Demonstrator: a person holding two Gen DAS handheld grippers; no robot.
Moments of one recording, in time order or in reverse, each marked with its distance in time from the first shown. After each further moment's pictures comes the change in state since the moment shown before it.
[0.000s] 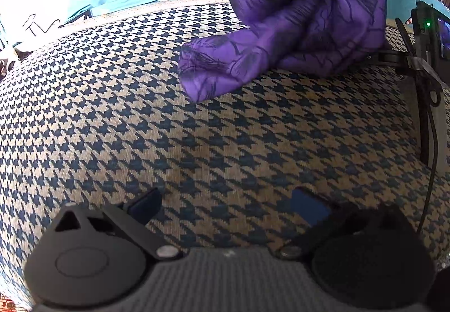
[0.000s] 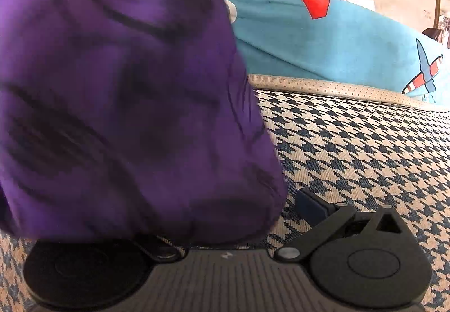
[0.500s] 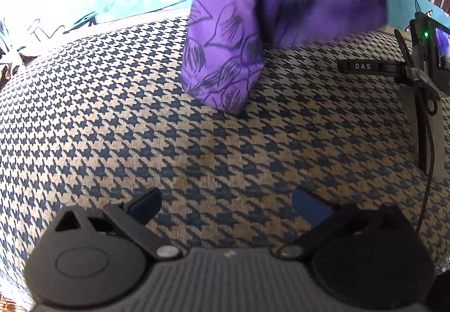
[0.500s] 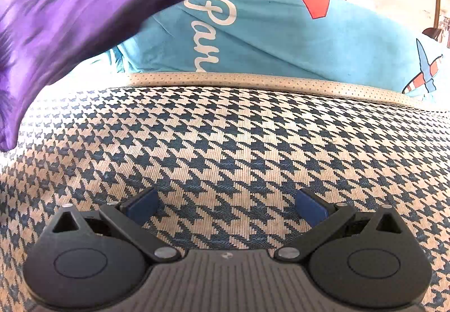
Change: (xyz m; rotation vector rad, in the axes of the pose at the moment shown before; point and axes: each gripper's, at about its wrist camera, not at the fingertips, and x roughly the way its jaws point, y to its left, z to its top) left arm 0.030 -0.106 0.008 -0.011 -0.032 0.014; right arm -0.004 0.001 -0.002 0.003 -0.003 0.001
